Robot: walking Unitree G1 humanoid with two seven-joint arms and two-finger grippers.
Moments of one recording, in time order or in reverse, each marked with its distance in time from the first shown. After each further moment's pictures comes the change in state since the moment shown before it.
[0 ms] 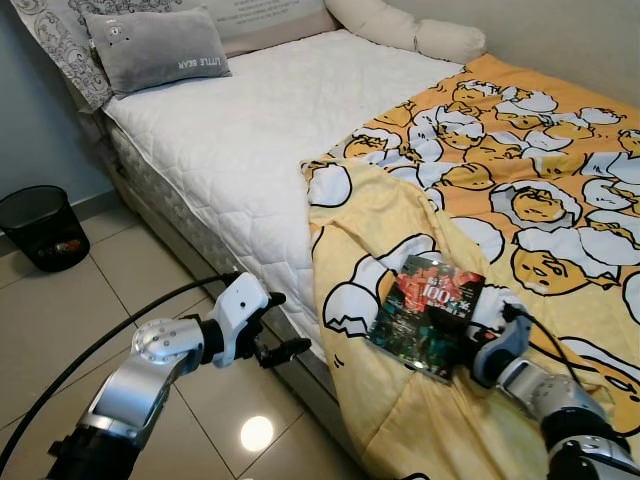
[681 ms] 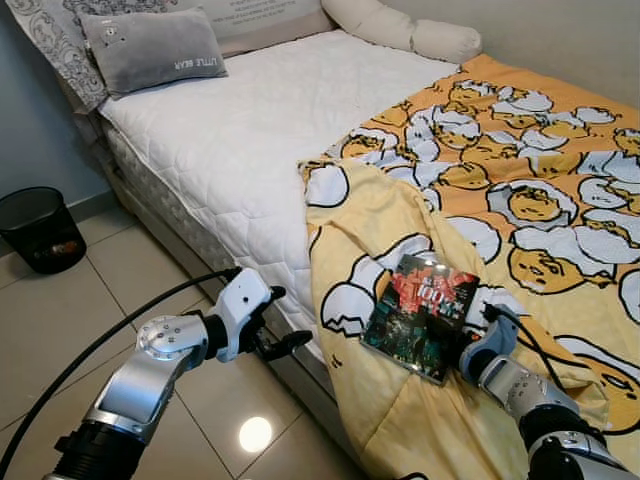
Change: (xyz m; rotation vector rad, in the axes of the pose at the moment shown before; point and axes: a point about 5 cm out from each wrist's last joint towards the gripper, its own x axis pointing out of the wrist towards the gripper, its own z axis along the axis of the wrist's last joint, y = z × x) left arm 0.003 0.001 0.000 0.004 -0.006 0.042; right arm 0.010 0.001 -0.008 -0.067 -0.024 -0.140
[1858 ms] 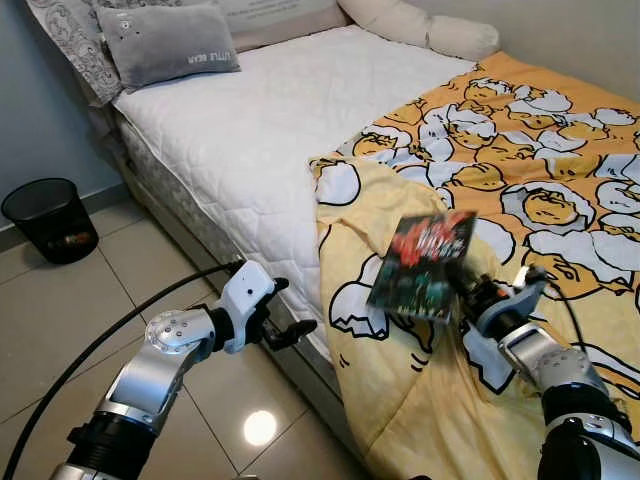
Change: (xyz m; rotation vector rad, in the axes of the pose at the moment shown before) left arm 0.009 0.006 0.003 -0.019 -0.038 0.041; right arm -0.016 0.031 0.061 0.223 -0.226 0.445
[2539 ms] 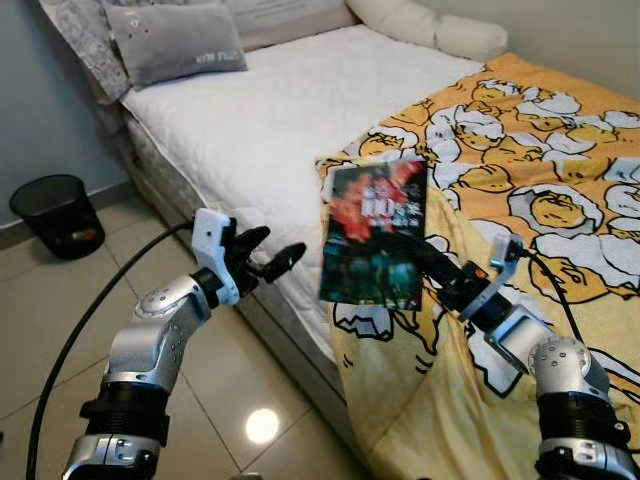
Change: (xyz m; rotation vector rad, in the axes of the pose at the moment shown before) left arm -0.002 0.038 0.030 -0.403 -0.336 0.186; right arm -0.002 0.075 -0.022 -0.108 0.211 0.515
